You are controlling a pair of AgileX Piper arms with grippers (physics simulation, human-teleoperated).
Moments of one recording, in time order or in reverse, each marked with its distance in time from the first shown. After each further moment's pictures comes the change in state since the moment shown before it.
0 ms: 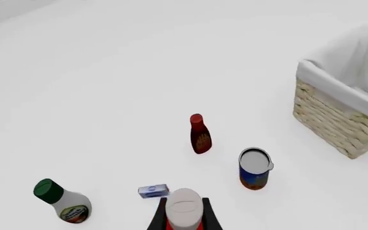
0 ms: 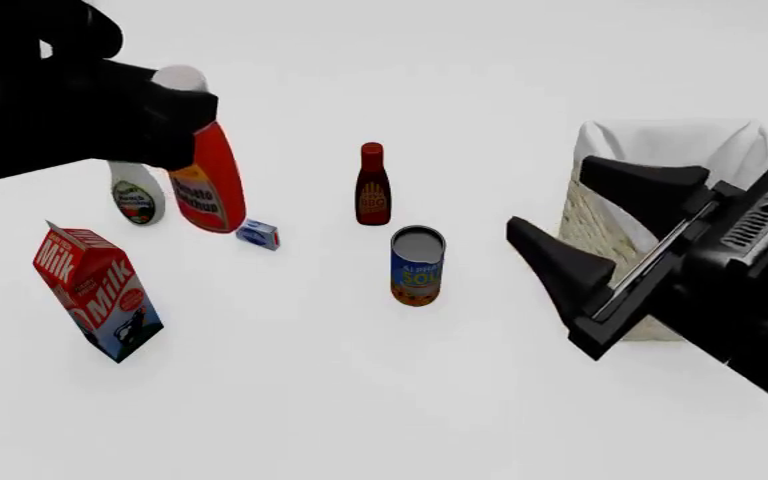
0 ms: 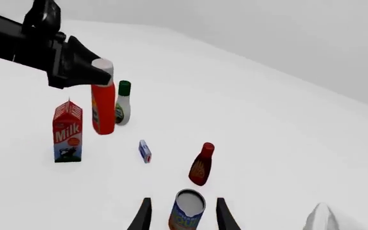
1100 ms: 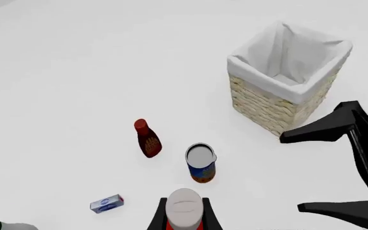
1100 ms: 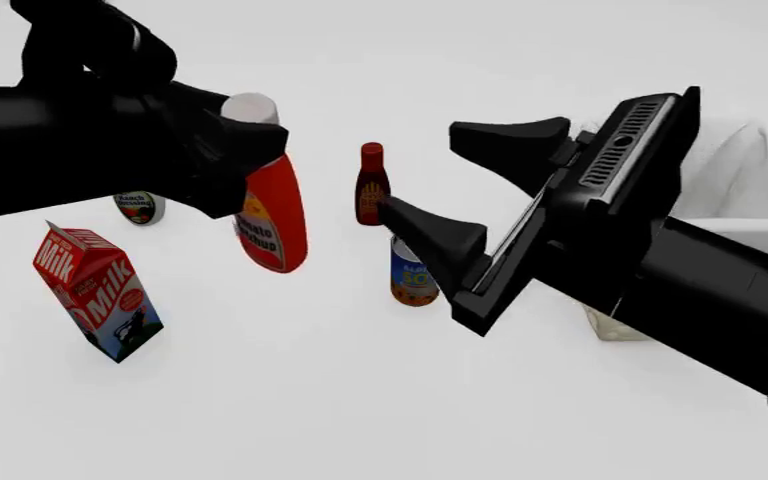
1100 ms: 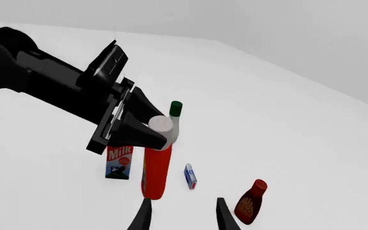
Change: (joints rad) left arm -0.227 -0.017 -0.012 0.061 -0.033; right arm 0.217 0.244 -0.221 -0.011 0.011
